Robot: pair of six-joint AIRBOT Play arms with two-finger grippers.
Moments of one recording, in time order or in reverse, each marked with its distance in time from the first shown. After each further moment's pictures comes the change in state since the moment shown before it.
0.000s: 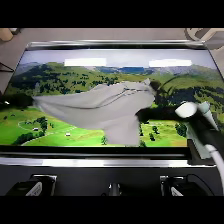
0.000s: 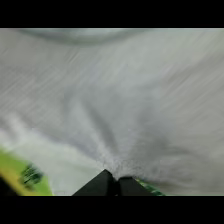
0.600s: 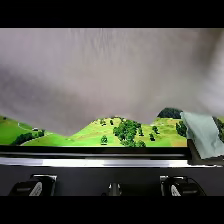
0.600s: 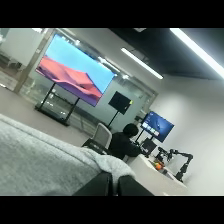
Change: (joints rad) left arm 0.000 0.222 0.709 -0.090 0.275 -0.187; right arm -0.112 0.324 0.989 -0.636 -0.002 -0.038
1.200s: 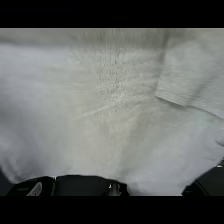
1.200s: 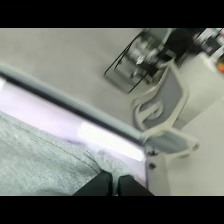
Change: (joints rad) left arm 0.000 -0.172 -0.056 -0.002 -0.347 0.092; right arm -0.002 -0.216 0.043 -0.047 0.414 0.004
